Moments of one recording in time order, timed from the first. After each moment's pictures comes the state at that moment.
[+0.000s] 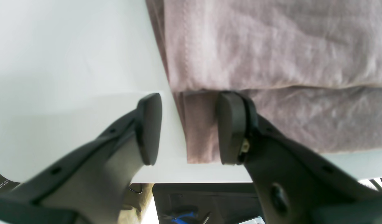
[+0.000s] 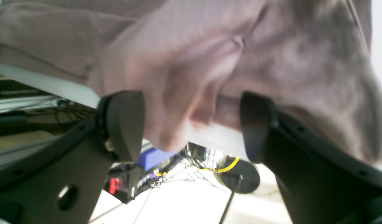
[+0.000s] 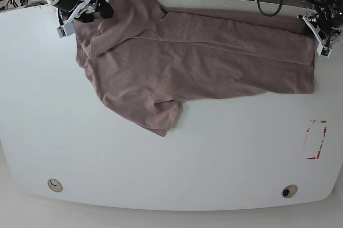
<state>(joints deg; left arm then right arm) 20.8 -20.8 -37.3 91.6 -11.2 -41.8 54.3 -30.5 5.8 40.0 107.2 57.3 40.3 -77.9</state>
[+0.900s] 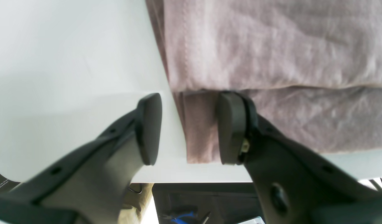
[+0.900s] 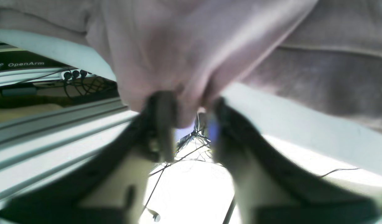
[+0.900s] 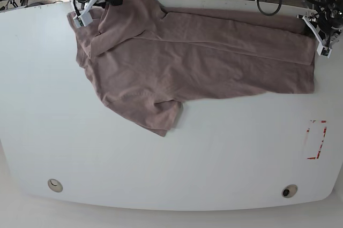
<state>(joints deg) 20.7 -20.8 -37.4 91.6 -11.2 -41.8 54.3 -34.0 3.0 33.9 106.9 51.5 40.4 -77.7</state>
